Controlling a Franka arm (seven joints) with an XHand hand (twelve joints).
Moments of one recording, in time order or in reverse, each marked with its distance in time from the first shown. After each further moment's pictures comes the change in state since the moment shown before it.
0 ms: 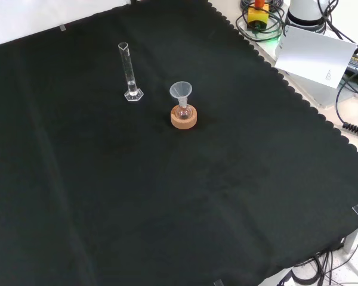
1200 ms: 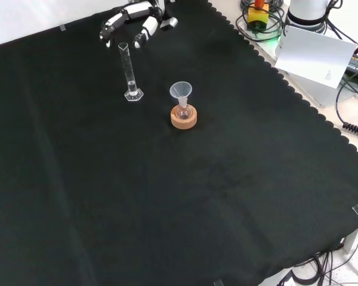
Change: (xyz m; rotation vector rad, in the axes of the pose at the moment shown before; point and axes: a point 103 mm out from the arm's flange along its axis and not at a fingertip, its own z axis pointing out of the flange) arm -0.028 0.001 0.125 0.048 0.342 -0.118
